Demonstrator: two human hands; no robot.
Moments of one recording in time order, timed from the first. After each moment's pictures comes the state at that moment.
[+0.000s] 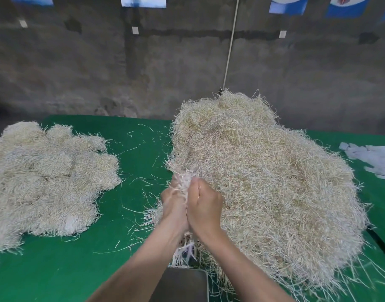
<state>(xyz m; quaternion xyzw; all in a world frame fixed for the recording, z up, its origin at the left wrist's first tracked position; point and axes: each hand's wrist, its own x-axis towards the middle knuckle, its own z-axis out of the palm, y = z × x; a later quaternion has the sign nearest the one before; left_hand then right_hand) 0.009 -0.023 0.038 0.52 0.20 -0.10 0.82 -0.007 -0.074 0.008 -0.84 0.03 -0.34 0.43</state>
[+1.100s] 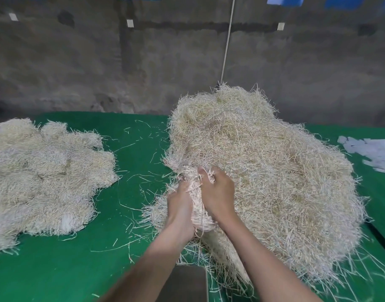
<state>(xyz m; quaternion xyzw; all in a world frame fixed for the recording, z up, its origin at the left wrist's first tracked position) 0.002 -0.037 0.029 0.59 0.19 -0.11 0.78 0.005 -0.106 0.019 -0.83 0.10 -0.25 0.48</state>
